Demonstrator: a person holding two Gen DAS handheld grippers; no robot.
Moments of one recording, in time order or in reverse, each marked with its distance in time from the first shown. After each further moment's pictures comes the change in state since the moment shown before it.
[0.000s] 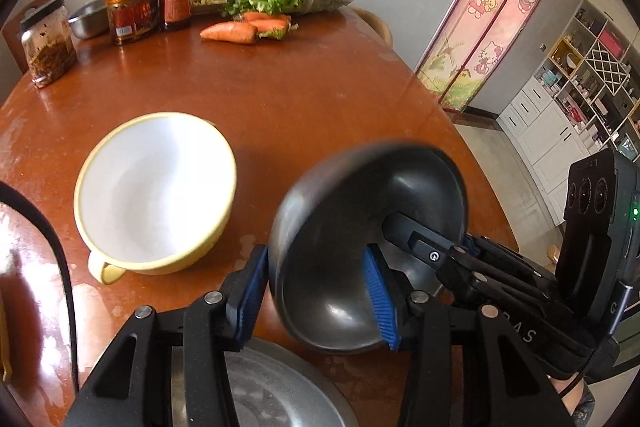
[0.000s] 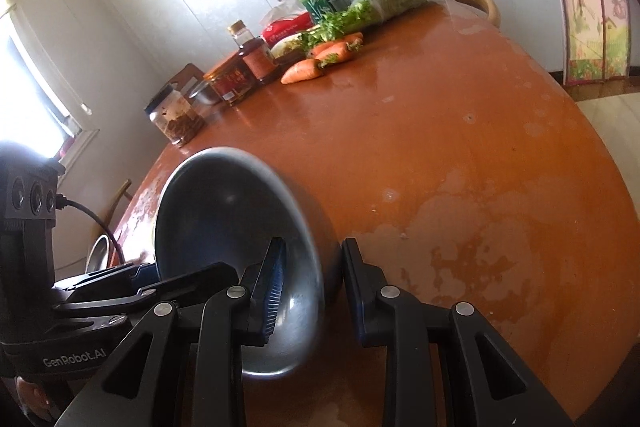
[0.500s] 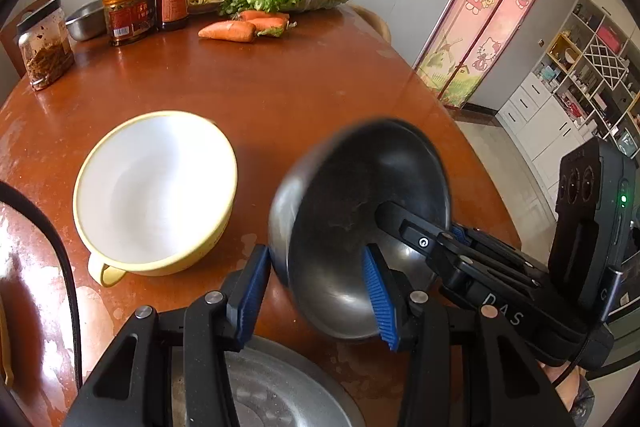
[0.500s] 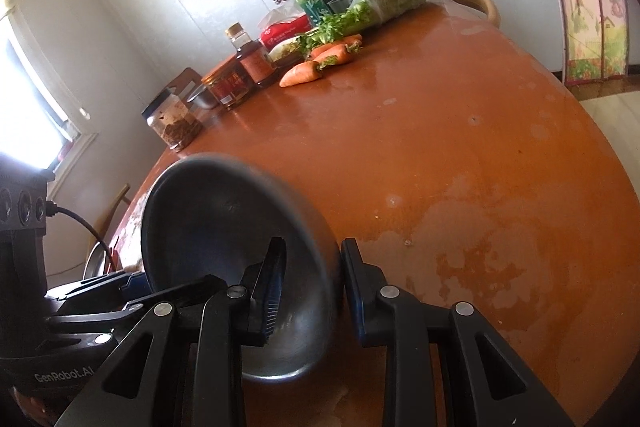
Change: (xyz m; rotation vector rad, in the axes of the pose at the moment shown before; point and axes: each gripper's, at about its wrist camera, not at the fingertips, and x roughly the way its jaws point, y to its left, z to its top) left arm 0.007 0.001 -0.002 0.013 0.020 -0.004; right arm 0.010 -0.003 -0.001 0.018 -0.015 -0.007
